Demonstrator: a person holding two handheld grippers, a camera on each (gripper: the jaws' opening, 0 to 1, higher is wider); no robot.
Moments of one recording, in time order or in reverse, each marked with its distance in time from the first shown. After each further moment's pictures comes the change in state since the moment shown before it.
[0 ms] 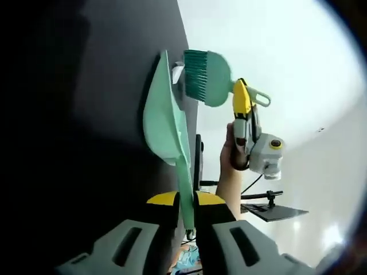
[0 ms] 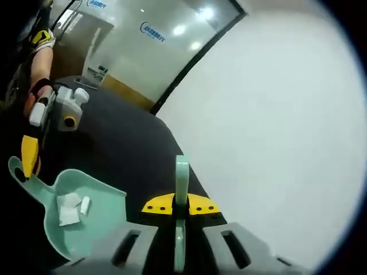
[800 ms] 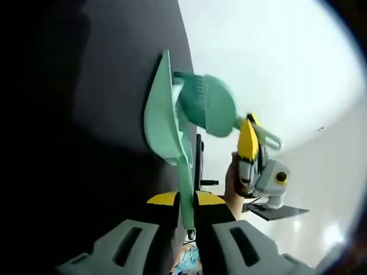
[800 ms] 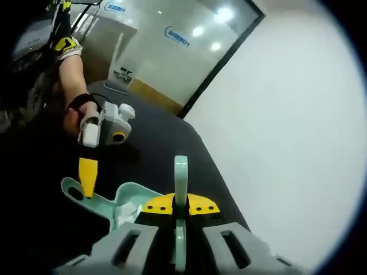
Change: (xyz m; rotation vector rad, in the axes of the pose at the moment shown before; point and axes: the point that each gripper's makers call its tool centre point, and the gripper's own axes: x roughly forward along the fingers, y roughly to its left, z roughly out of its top) left arm -0.004 0.003 0.002 0.010 0.003 -0.001; right arm -0.055 0.071 0.050 -0.016 -0.018 0.208
